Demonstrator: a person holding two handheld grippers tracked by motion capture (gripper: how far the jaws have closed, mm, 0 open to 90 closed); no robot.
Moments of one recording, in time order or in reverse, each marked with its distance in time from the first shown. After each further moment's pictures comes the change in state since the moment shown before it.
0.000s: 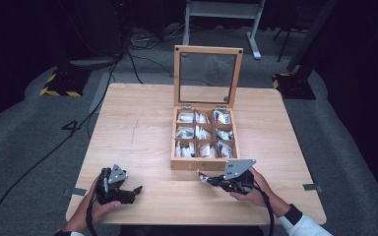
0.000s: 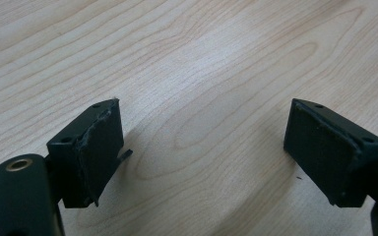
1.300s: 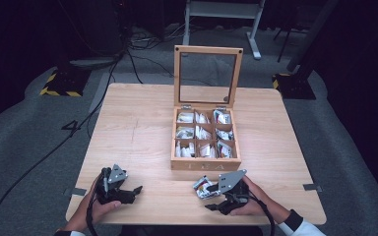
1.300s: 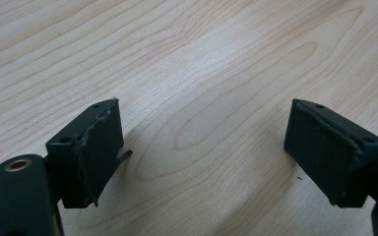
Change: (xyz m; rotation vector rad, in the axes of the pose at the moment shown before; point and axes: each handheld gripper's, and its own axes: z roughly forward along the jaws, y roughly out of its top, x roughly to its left) left arm 0.001 0.000 0.000 0.003 -0.004 0.001; right arm 0.022 -0.015 0.017 0.090 0.135 -0.009
